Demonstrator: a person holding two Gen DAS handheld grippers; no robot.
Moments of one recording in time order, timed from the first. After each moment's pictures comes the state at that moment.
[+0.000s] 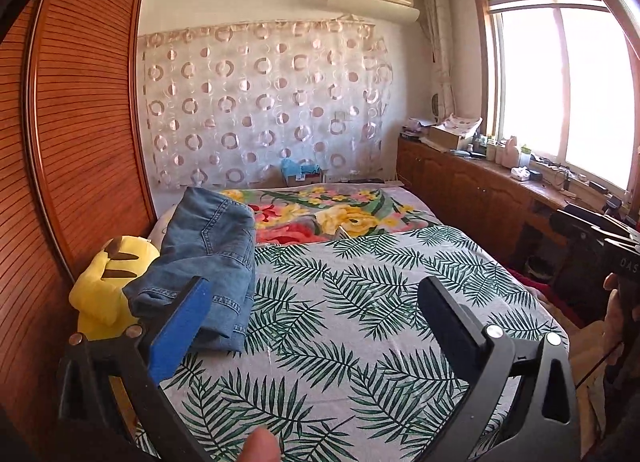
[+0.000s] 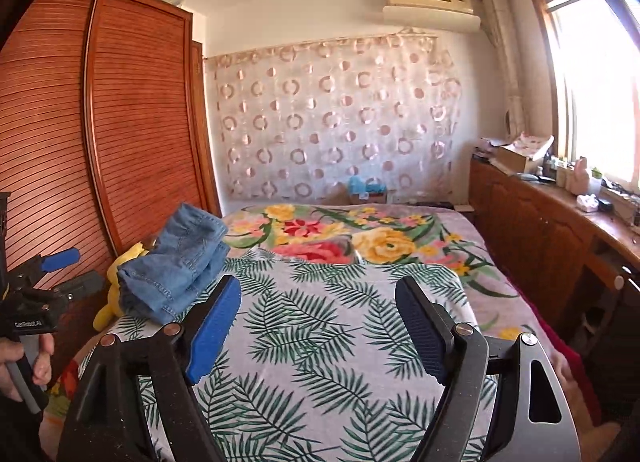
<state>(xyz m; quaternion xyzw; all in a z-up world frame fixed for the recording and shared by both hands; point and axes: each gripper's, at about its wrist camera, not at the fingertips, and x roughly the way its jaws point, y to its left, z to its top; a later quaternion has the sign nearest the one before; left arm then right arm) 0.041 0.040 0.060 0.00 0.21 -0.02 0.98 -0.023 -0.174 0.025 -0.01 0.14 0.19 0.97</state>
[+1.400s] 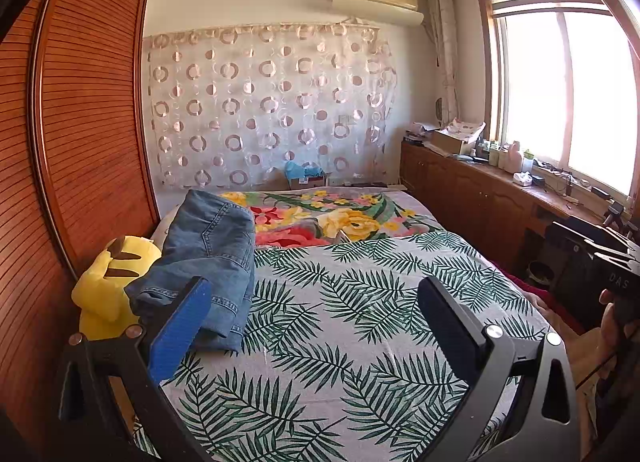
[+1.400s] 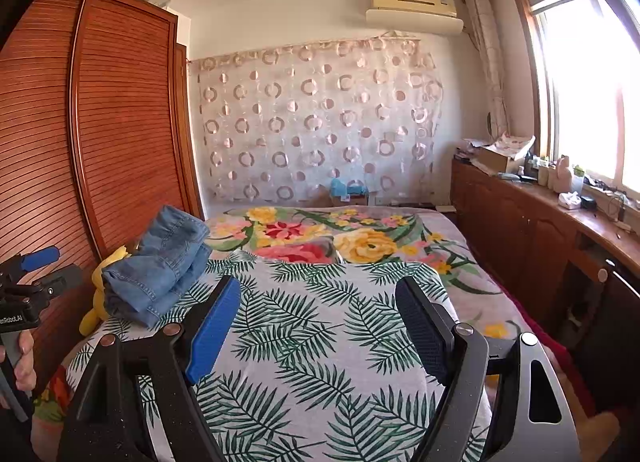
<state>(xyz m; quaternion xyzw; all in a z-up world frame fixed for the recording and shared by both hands) 0.037 0.035 0.064 -0.01 0.21 -0.01 0.98 -0.033 -0.204 0.024 -0.01 0.14 0.17 0.98</state>
